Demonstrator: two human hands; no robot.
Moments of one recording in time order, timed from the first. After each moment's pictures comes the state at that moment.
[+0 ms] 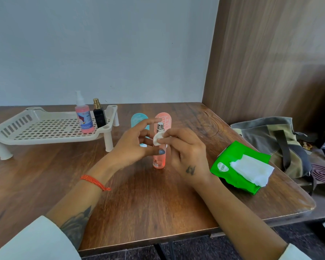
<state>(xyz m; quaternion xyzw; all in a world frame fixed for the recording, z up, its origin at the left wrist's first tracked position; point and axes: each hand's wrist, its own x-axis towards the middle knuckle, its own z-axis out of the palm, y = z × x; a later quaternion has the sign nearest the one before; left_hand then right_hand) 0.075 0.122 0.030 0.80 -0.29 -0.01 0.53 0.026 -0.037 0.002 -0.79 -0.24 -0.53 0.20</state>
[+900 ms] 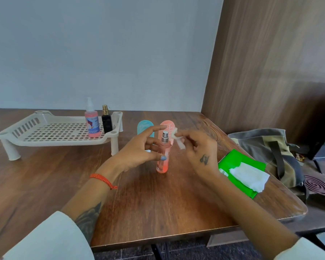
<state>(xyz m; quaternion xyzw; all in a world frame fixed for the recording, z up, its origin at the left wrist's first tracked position) 0.080 0.132 0.031 0.78 -0.31 -0.08 0.53 0.027 -0.049 0.020 -0.81 -0.13 -0.48 0.31</state>
